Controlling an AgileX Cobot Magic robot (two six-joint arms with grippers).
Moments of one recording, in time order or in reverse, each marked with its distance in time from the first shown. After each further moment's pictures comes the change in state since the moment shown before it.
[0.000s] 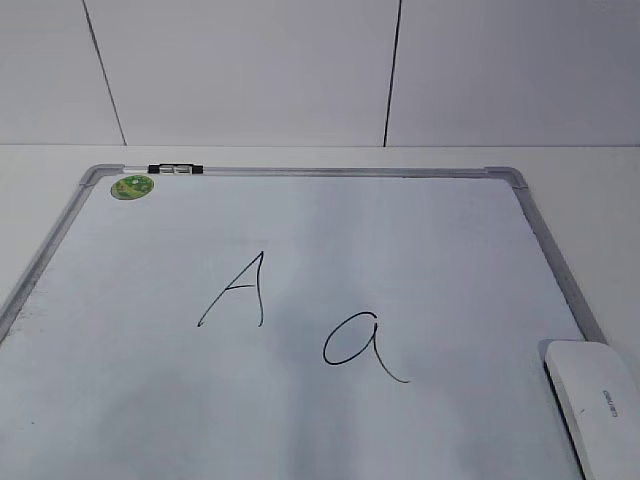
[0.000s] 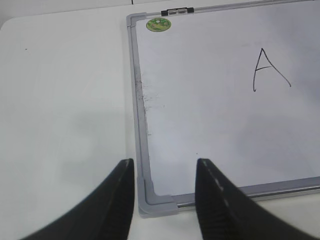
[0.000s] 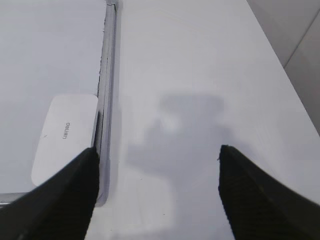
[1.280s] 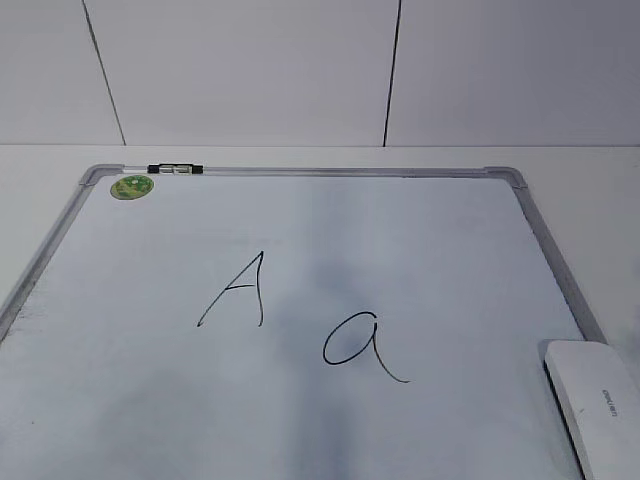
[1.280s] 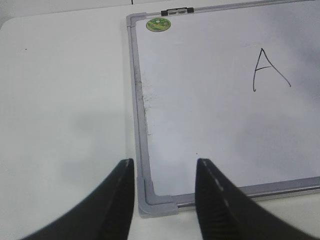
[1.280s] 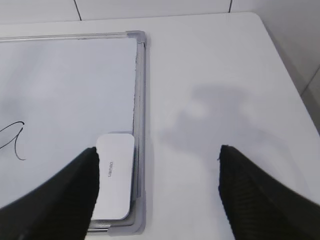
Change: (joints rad) left arm 0.000 0.000 0.000 0.000 0.000 0.000; right arm 0.000 0.271 -0.283 0.100 0.000 0.000
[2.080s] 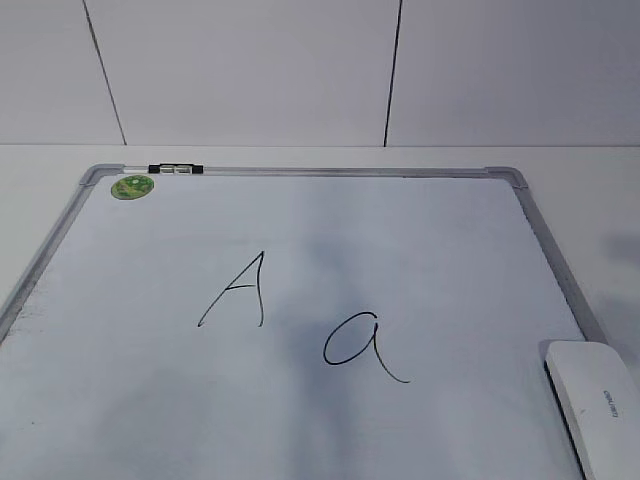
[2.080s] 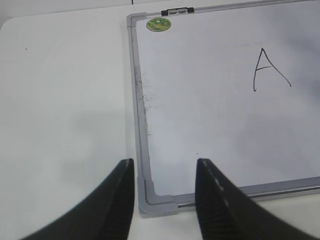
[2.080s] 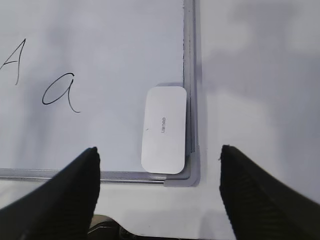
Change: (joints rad) left arm 0.000 0.000 0.000 0.000 0.000 0.000; right arm 0.000 0.211 -0.077 0.193 0.120 0.005
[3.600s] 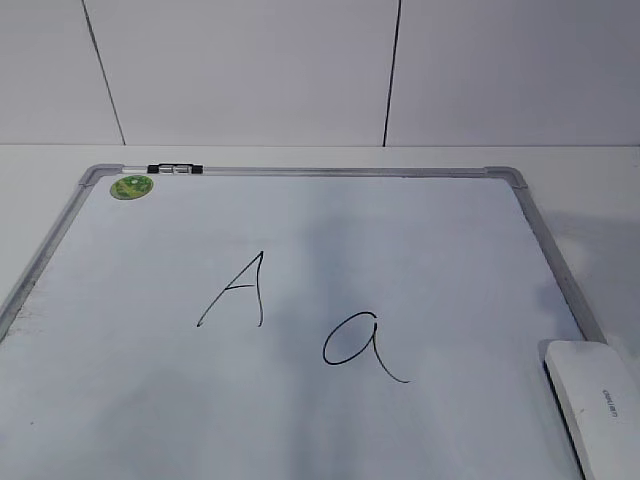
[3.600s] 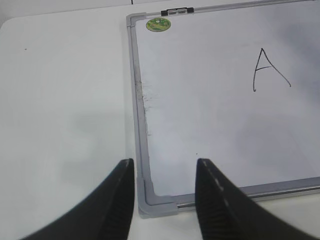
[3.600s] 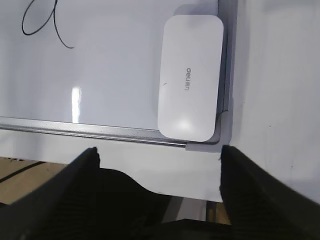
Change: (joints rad) left arm 0.000 0.000 0.000 0.000 0.000 0.000; right arm 0.059 0.443 0.000 0.085 -0.008 -0.021
